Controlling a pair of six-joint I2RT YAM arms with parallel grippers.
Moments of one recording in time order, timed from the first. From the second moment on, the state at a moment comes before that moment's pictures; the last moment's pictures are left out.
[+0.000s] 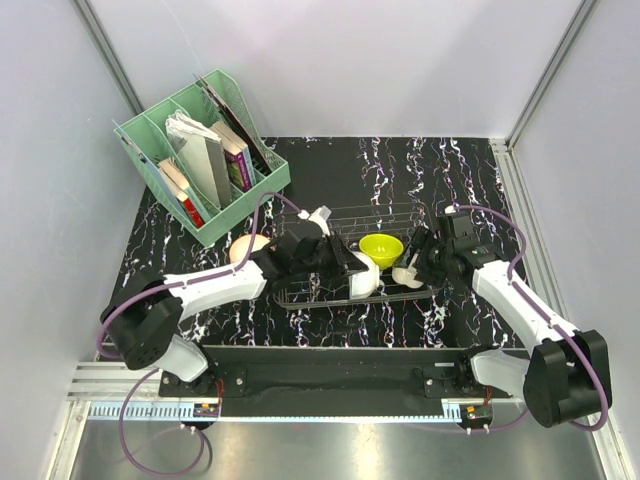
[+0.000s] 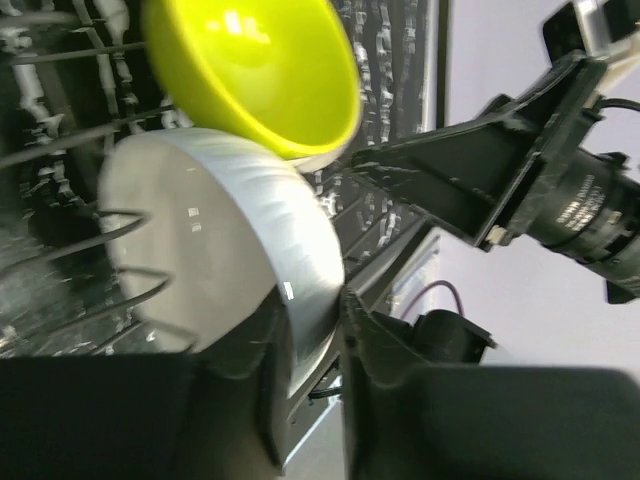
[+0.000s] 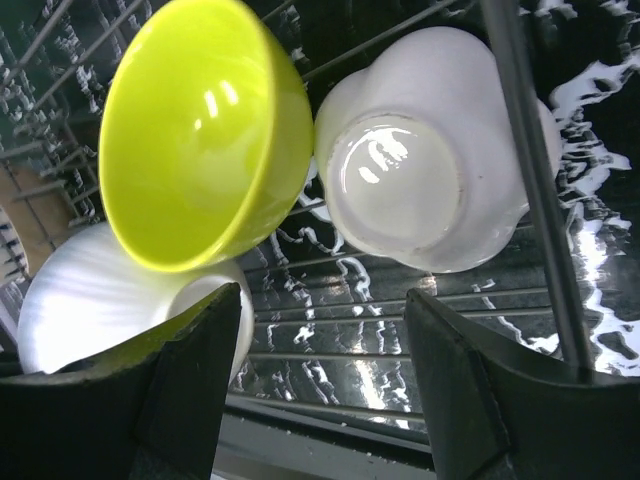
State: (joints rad) left arm -0.85 1.48 0.85 0.12 0.20 -1.14; right arm 0.25 1.16 0.73 -0.52 -0.18 0.74
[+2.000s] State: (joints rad) left arm -0.79 1.34 1.48 -1.04 -0.31 -0.57; right arm 0.26 1.15 0.73 -0.52 -0.14 0.77
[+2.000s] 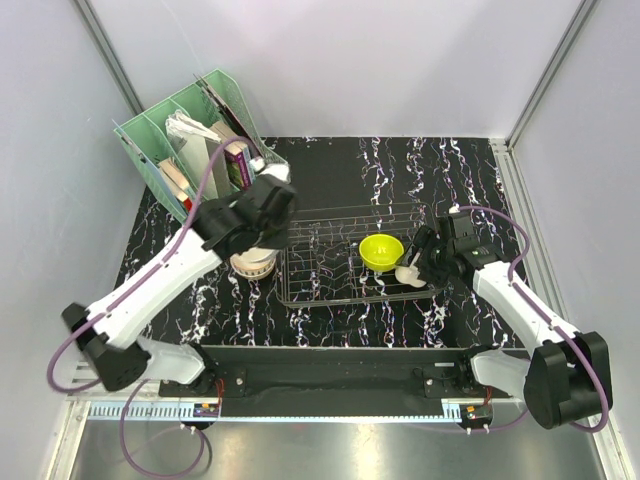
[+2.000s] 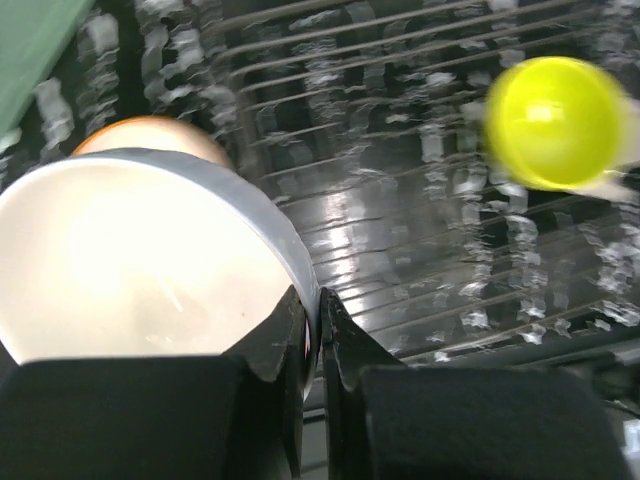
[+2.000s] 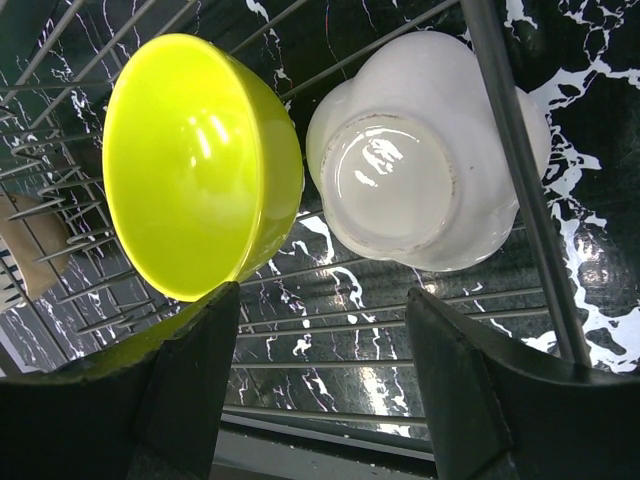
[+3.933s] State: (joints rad) left arm -0.73 1.44 0.92 -0.89 -0.23 -0.72; right arm 0.25 1.00 0.67 -0.59 -0.06 0.84
